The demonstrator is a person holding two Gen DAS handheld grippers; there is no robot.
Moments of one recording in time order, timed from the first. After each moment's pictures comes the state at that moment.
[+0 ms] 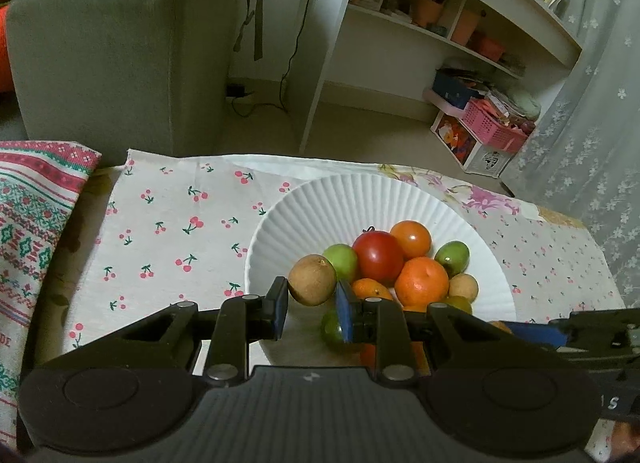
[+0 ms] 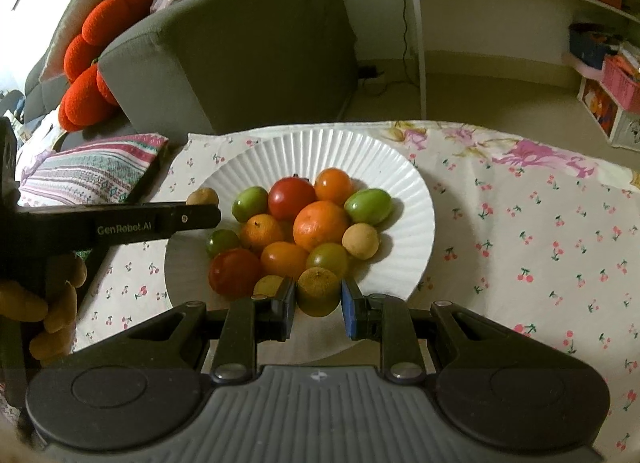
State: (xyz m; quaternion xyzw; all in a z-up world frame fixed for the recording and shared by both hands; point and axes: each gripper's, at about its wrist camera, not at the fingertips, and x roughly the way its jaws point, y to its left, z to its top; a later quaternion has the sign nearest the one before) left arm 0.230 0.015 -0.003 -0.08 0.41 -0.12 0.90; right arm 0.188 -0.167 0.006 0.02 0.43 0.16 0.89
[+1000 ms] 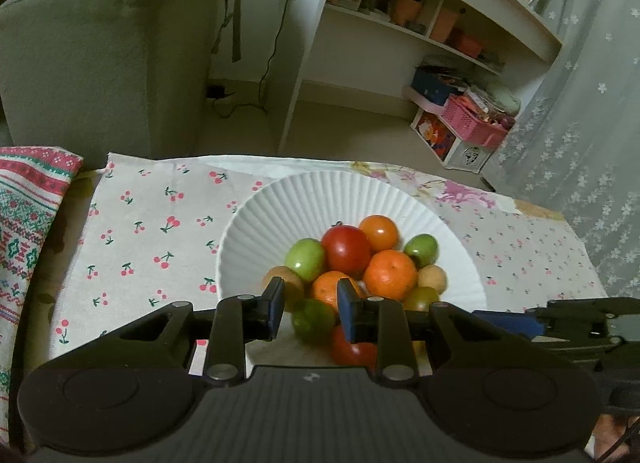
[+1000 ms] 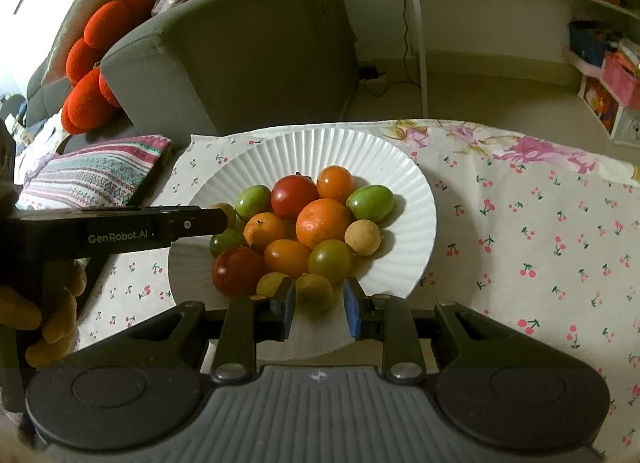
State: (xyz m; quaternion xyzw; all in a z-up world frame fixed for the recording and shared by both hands) left arm 0.220 0.006 0.006 -0.07 0.40 -0.15 0.90; right arm 0.181 -0.167 0.012 0.02 0.42 0.16 0.89
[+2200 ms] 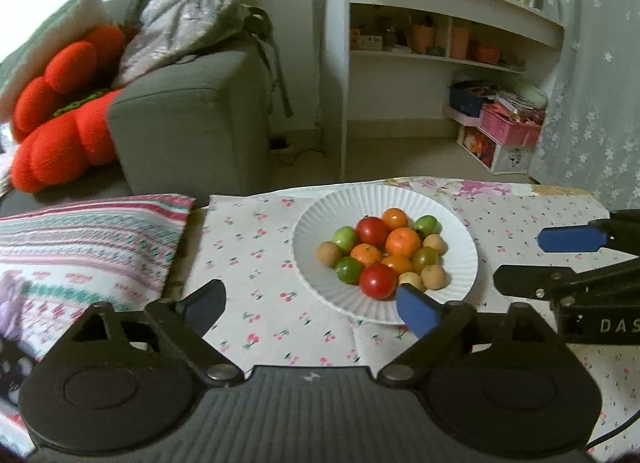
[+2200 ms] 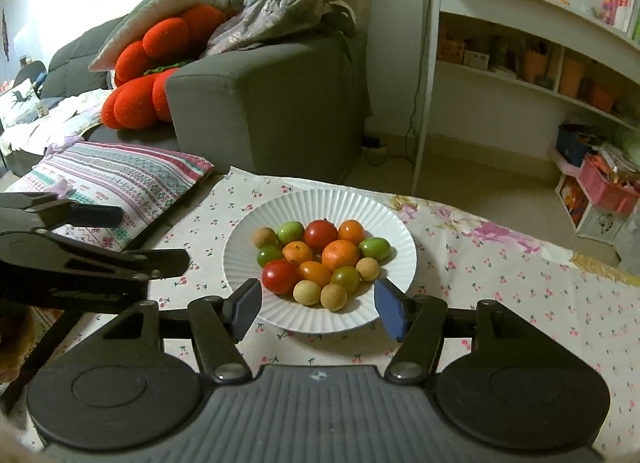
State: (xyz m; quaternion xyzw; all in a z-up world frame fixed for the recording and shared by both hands) left arm 0.102 0.002 0.063 0.03 0.34 -0.04 0.94; right arm 0.103 -0.150 0.069 -0.07 0.33 0.16 0.93
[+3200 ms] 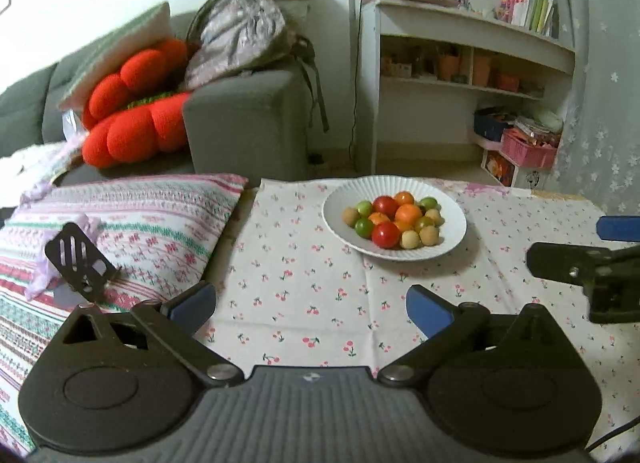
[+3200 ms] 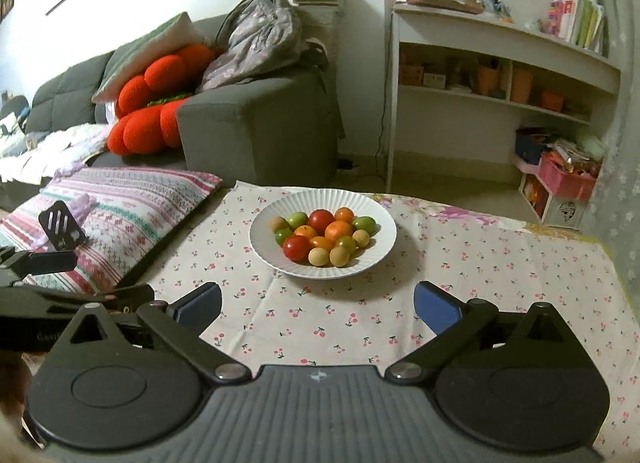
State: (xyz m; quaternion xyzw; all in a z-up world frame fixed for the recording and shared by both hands) left arm -0.019 0.002 0.067 0.02 0.29 0.02 0.96; right arm -0.003 -0.147 0.076 -0.04 0.27 0.11 0.96
